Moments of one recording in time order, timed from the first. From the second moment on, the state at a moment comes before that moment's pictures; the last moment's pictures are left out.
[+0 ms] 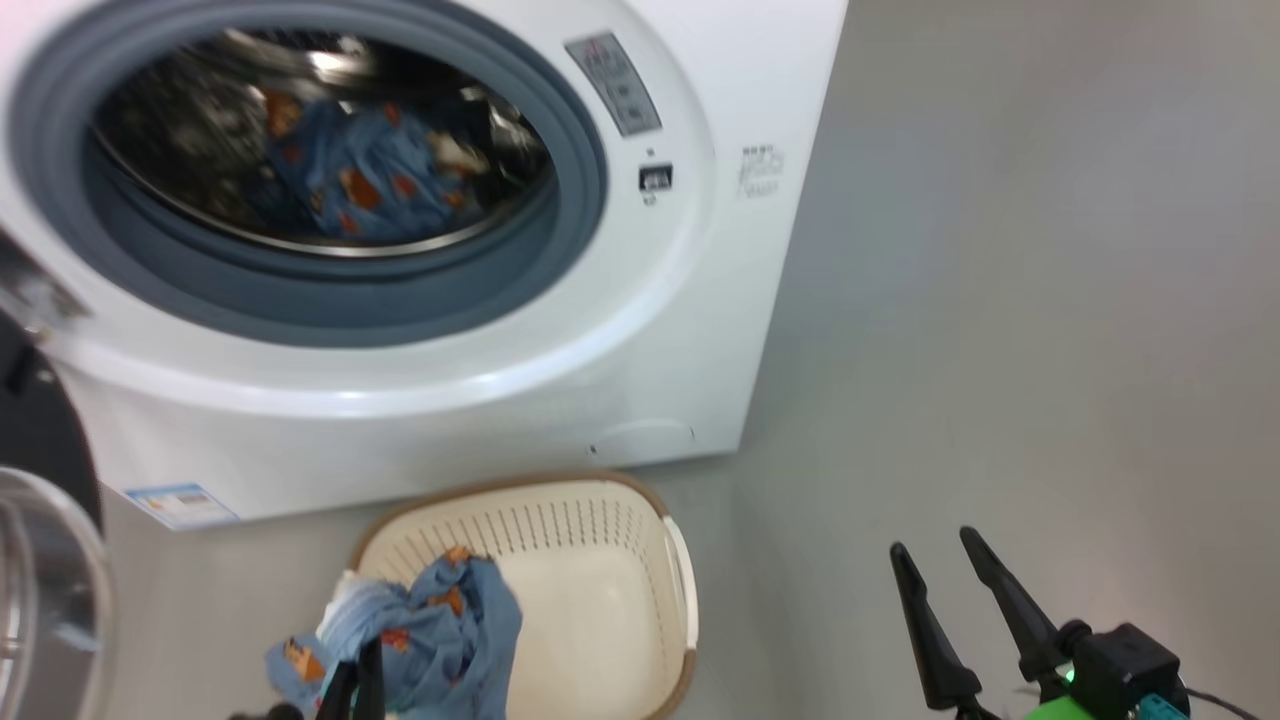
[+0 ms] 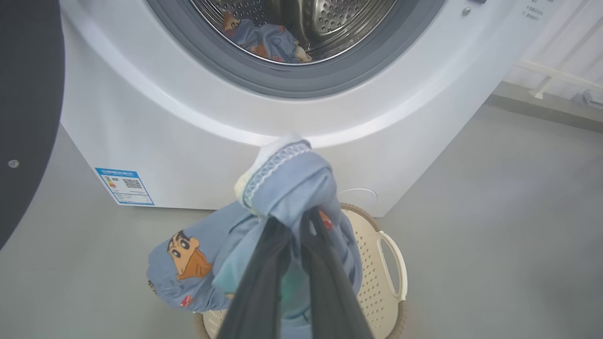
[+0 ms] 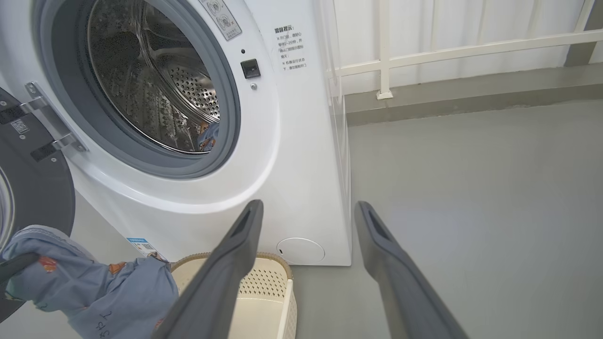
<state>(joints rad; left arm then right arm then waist) 0.08 0.05 -0.16 0.21 -0.35 0.05 -0.25 0.08 -0.06 0.10 0.05 0.24 0.13 -0.26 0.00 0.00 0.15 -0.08</state>
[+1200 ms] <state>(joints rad) 0.24 0.05 -0.14 -0.01 -0.33 0.07 -0.25 0.17 -0.06 0.09 0.04 0.24 0.13 -0.26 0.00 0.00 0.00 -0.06</state>
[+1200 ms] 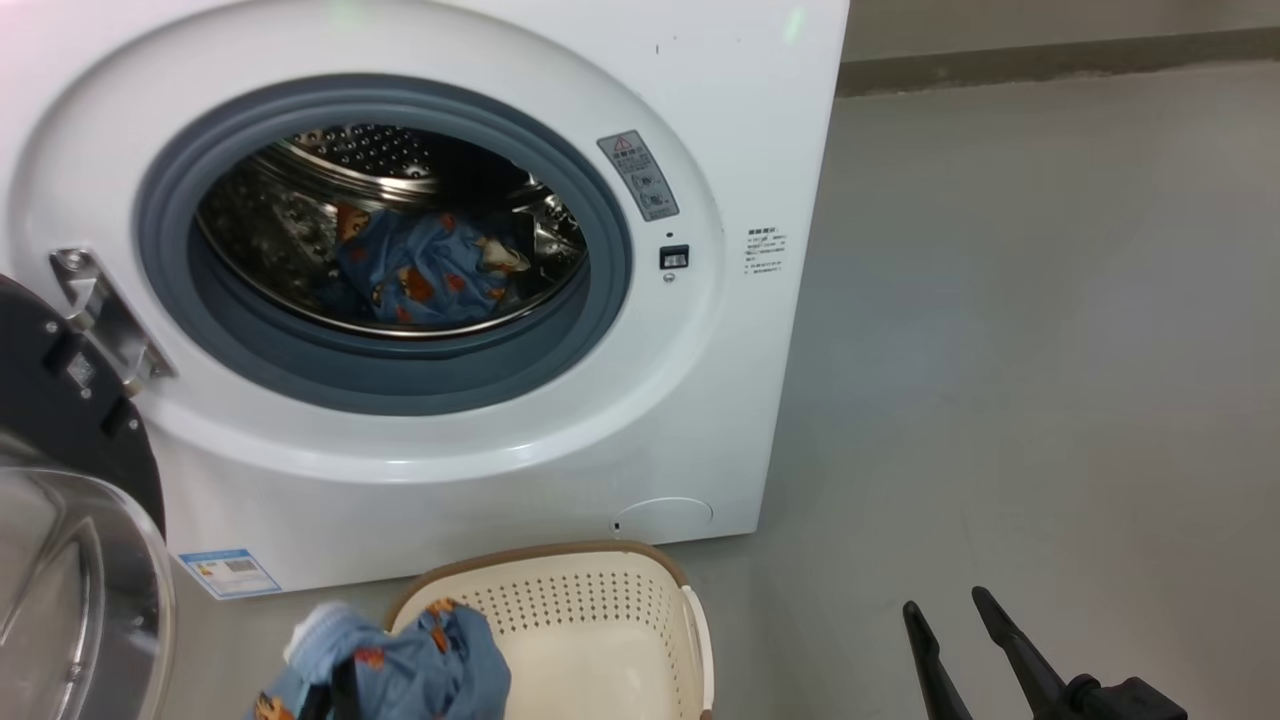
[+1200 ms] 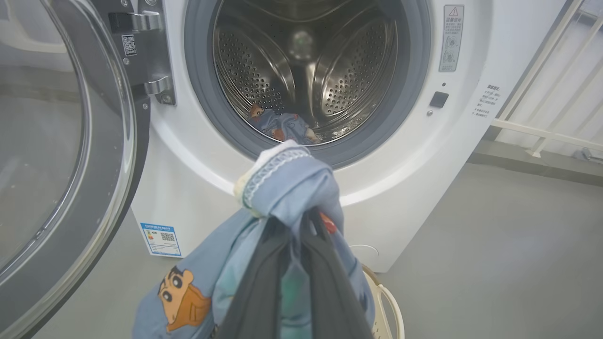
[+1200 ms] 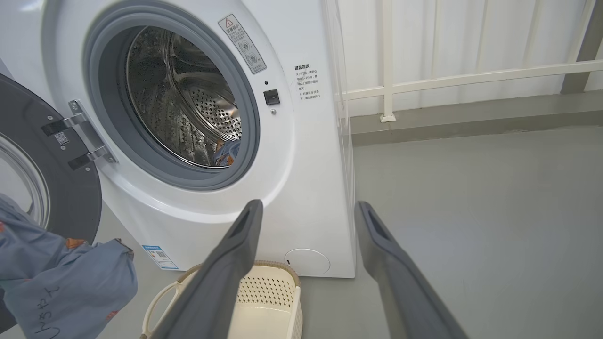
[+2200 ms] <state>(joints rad) -0.62 0.23 -0.03 0.35 -0.27 0.02 -0.24 -0.05 -0.05 0.22 0.02 0.33 0.13 -0.26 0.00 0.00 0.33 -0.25</state>
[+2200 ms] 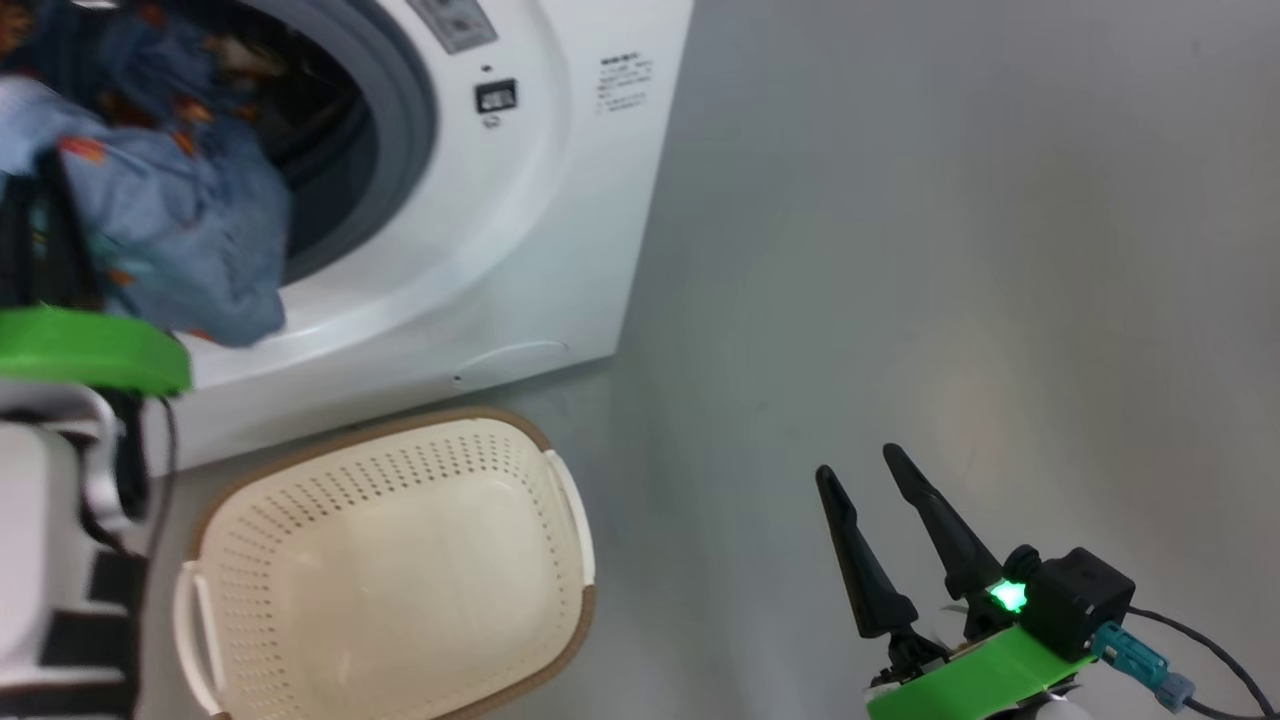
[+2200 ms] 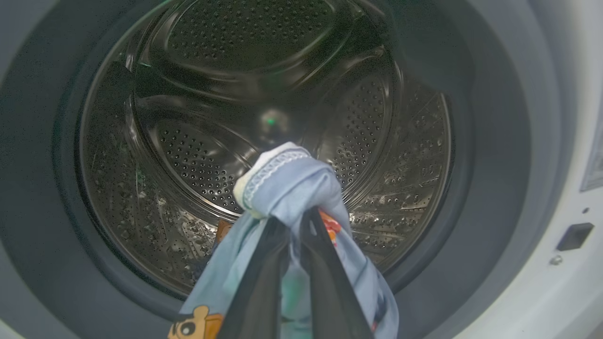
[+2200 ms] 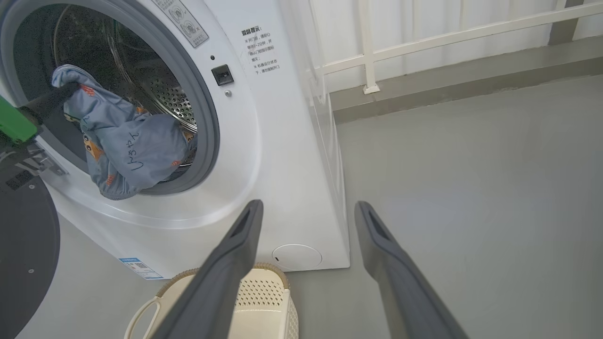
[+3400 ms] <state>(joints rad) -1.37 0.47 0.03 0.82 -0.18 0.03 -0.26 -0.16 -0.05 0.39 0.01 0.37 0.13 -0.26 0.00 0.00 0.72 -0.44</state>
